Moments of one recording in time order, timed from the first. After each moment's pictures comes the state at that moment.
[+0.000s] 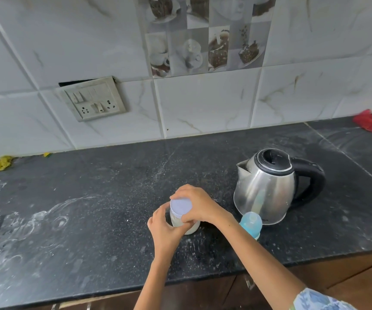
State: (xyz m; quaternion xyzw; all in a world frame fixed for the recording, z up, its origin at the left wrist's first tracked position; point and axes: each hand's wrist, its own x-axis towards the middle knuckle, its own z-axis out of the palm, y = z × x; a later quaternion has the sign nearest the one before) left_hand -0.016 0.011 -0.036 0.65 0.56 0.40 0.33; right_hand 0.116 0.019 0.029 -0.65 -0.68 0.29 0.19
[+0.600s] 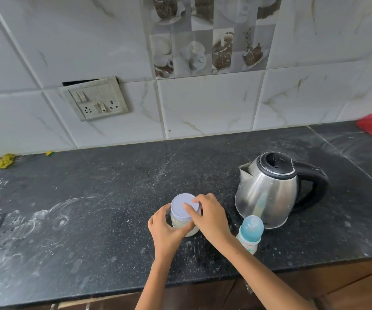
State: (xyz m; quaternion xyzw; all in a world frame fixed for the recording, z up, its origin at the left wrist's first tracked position) left_hand -0.016 0.012 -0.038 0.63 0.58 0.41 0.32; right_hand 0.110 -0.010 -0.006 -0.74 -0.55 0.19 0.33
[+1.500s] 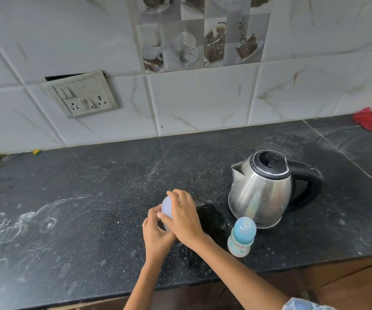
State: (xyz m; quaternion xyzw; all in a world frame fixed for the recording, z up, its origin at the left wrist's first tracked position) left_hand -0.015 0.019 -0.053 0.62 0.56 0.40 0.37; right_hand 0.085 0.021 -0.030 -0.69 -0.66 0.10 0.28
